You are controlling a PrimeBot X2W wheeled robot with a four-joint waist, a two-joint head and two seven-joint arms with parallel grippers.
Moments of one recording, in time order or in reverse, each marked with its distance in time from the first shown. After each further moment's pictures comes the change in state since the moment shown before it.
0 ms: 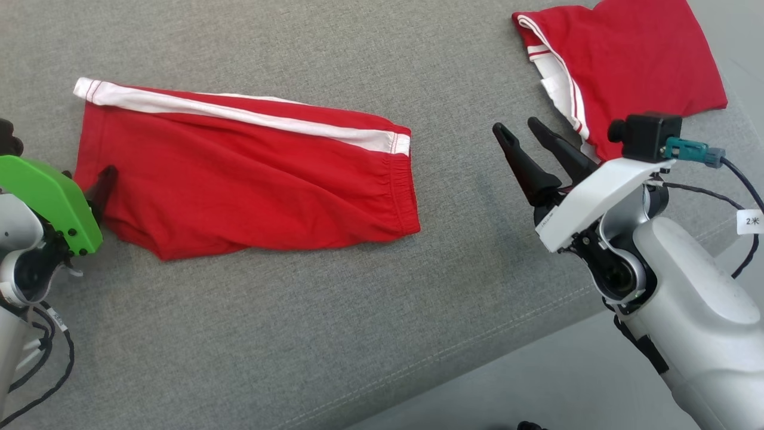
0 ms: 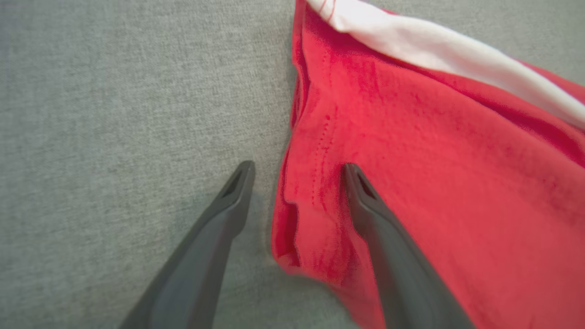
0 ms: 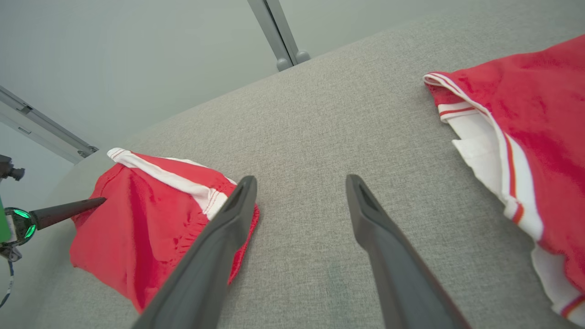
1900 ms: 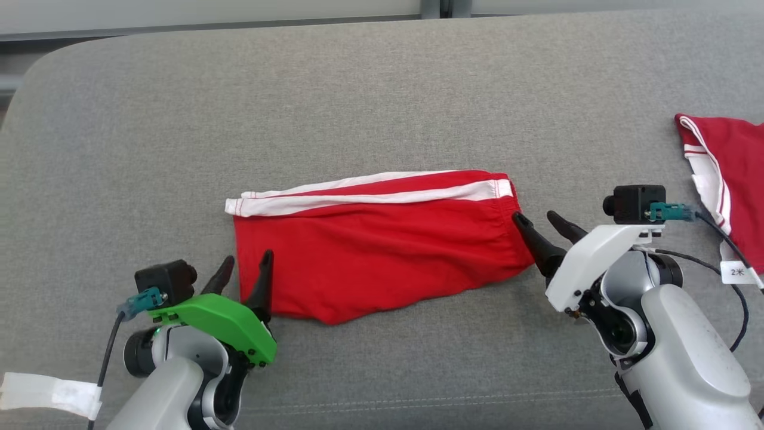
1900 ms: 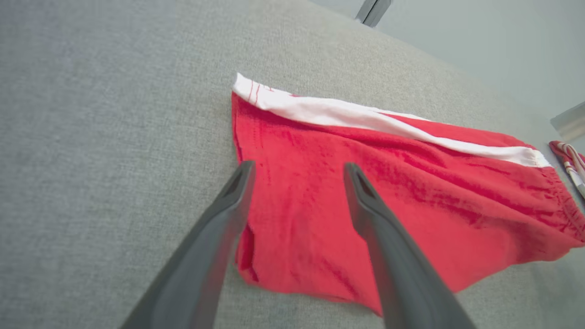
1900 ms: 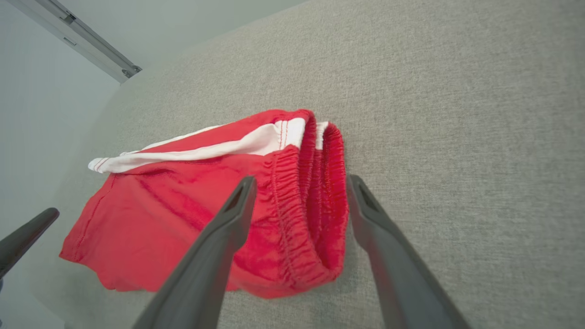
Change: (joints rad) left arm 0.390 -0.324 -0.043 -0.176 0.030 0.144 -0.468; right arm 0.262 0.160 -0.315 -0.035 -0.287 0.000 0.296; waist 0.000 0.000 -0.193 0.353
